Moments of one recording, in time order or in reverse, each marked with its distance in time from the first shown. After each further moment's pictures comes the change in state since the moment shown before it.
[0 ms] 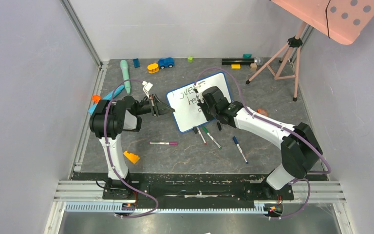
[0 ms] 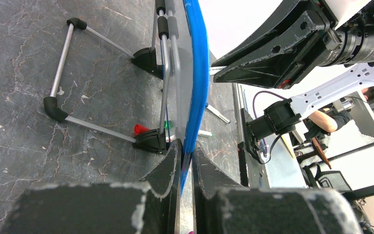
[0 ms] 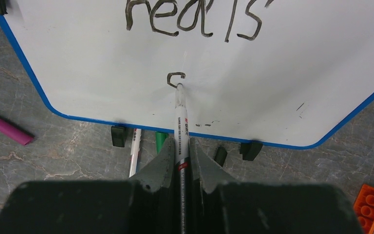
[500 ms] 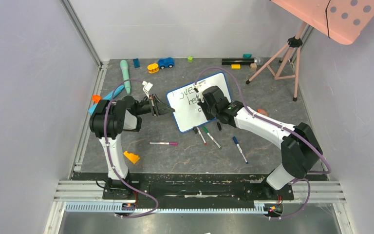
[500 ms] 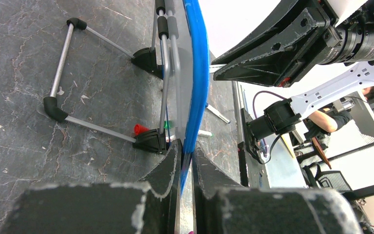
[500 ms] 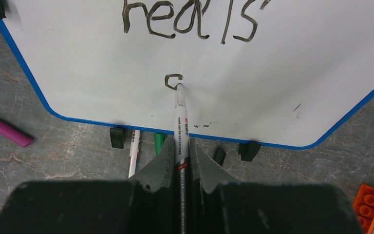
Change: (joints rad) left arm 0.000 0.000 0.000 0.000 0.000 0.000; right arm -0.006 0.000 0.004 0.000 0.001 0.002
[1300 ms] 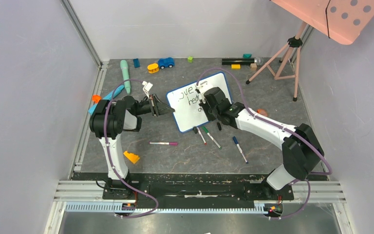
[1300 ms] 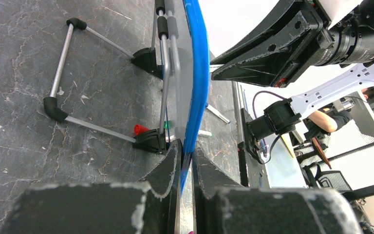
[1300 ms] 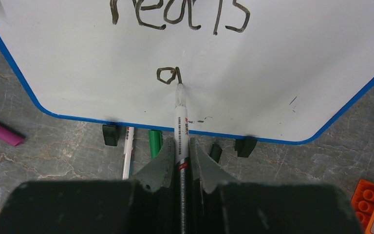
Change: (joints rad) left arm 0.000 0.000 0.000 0.000 0.000 0.000; right arm -0.007 -0.016 -0.032 0.019 0.009 -0.001
